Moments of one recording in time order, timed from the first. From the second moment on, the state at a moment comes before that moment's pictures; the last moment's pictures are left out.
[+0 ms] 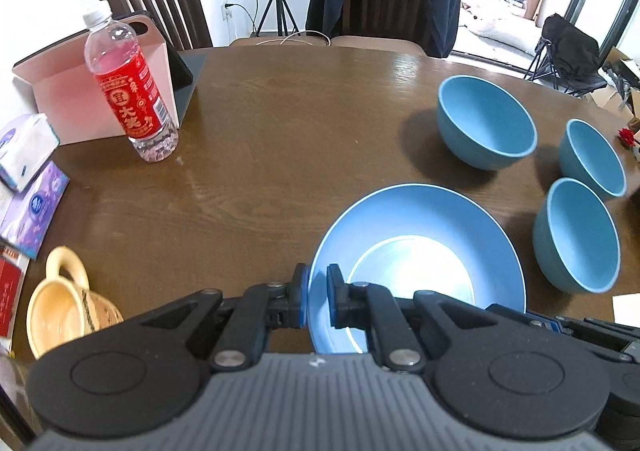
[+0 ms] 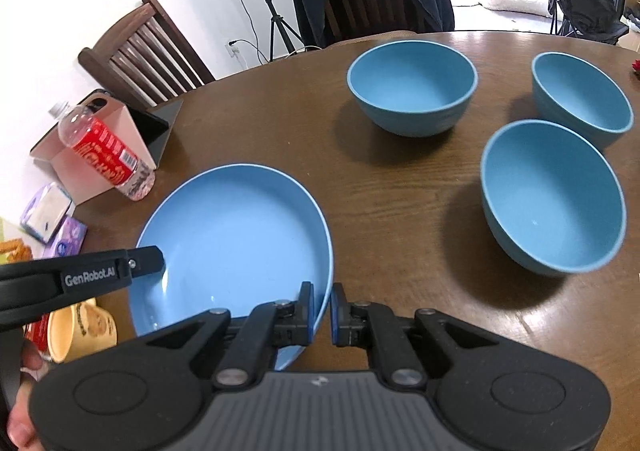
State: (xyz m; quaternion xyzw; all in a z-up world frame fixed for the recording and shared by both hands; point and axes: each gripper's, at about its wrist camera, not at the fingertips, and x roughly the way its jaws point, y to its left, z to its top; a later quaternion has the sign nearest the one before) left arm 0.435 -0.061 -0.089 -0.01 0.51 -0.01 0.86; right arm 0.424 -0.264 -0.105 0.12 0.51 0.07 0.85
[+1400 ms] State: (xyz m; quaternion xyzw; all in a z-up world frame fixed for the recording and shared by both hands) left arm 0.293 -0.144 -0.096 0.05 0.51 -0.08 0.85; right arm 0.272 -0.346 -0.108 0.14 0.51 0.02 0.85
